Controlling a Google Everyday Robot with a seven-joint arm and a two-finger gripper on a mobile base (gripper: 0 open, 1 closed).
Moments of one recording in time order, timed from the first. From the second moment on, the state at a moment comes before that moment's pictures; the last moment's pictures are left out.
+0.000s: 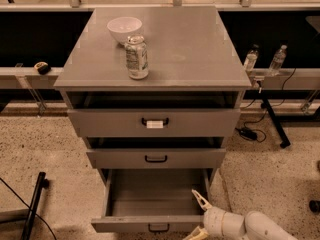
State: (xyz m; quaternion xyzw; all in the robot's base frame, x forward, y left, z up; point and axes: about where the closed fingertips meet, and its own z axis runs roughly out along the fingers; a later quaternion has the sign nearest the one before) arm 0.443 -0.119 0.352 -0.54 0.64 0.22 0.49
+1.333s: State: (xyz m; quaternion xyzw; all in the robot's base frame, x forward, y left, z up) arm 0.477 -0.148 0.237 -0.57 0.66 0.17 0.45
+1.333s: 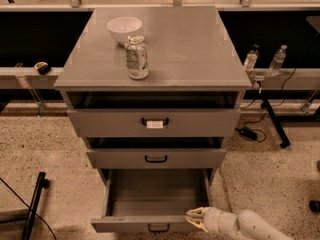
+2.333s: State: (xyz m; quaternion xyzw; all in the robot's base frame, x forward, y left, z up) arm 0.460 -0.143 0.232 -0.58 0.66 0.19 0.44
